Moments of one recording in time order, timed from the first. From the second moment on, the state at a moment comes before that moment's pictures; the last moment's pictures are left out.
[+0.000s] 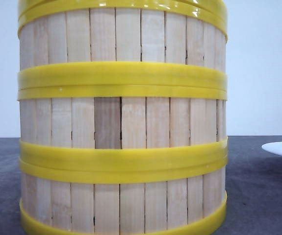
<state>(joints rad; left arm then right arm) -0.11 0.27 0.65 -0.58 0.05 -0.05 0.91 0.82 1.33 -1.10 0.37 0.29</state>
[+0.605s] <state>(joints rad) -0.04 0.09 0.13 -0.20 -0.12 -0.02 0.91 0.82 1.33 -1.10 0.37 0.29</state>
